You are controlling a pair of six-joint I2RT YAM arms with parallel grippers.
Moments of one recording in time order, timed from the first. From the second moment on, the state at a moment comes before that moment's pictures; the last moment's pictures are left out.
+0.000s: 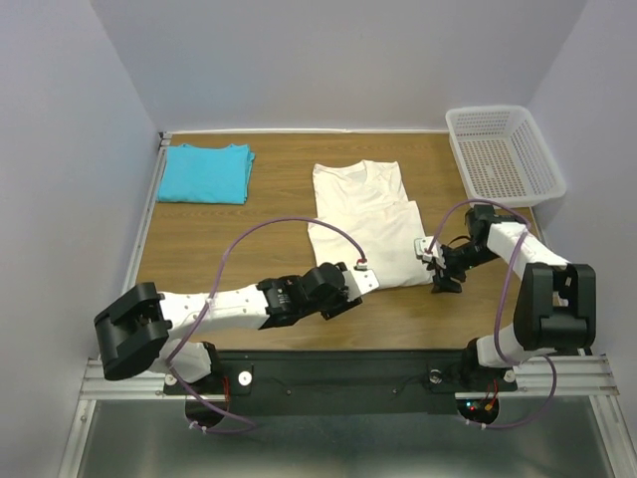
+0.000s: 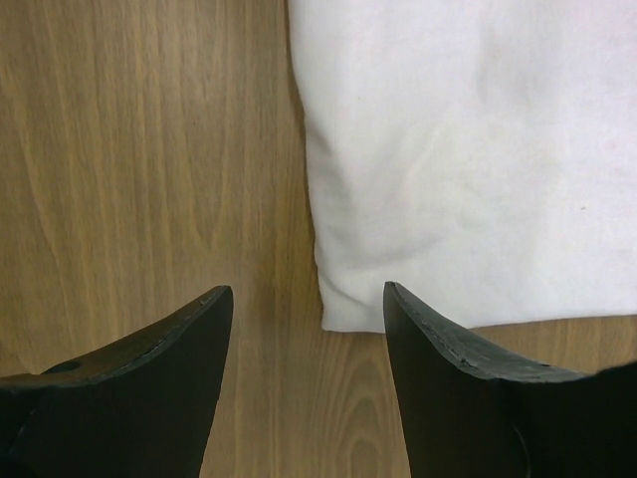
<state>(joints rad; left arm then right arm) -1.16 1.32 0.71 -0.07 -0.19 0.14 -0.06 1.46 0.87 -1.01 -0.73 -1.68</state>
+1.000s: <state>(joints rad) -1.16 1.56 0.68 0.05 -0.23 0.45 -0.06 1.59 0.87 -0.82 -0.69 -1.57</state>
